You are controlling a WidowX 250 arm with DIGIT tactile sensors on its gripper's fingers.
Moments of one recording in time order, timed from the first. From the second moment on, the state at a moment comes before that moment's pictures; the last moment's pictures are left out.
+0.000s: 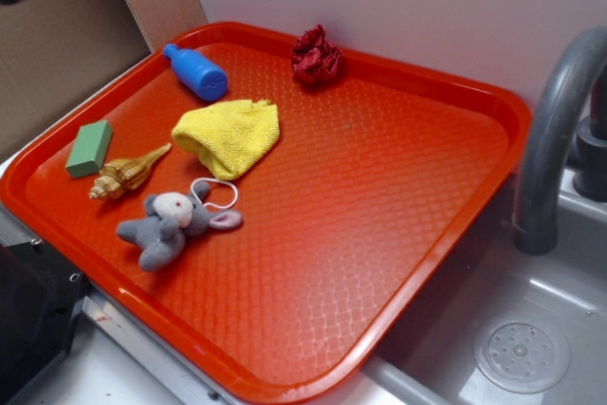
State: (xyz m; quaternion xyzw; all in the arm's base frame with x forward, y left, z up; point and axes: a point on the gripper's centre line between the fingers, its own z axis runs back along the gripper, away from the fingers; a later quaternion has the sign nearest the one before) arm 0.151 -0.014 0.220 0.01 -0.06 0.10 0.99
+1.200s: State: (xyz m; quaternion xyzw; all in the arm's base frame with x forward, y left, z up) arm 0.278 0.062 0.081 0.11 -0.17 0.45 0.87
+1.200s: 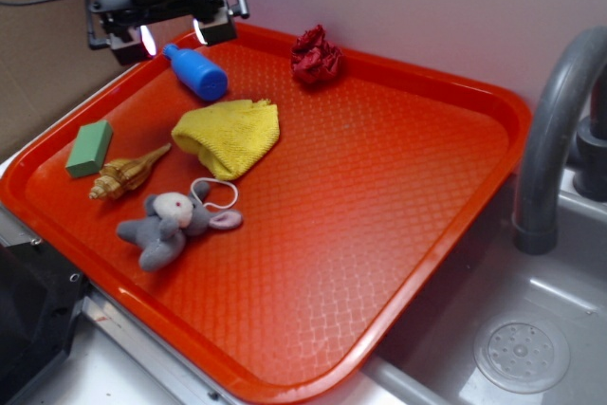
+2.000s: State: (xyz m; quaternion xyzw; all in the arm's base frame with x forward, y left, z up) arm 0.287 0.094 0.026 0.00 -0.06 0.47 0.88
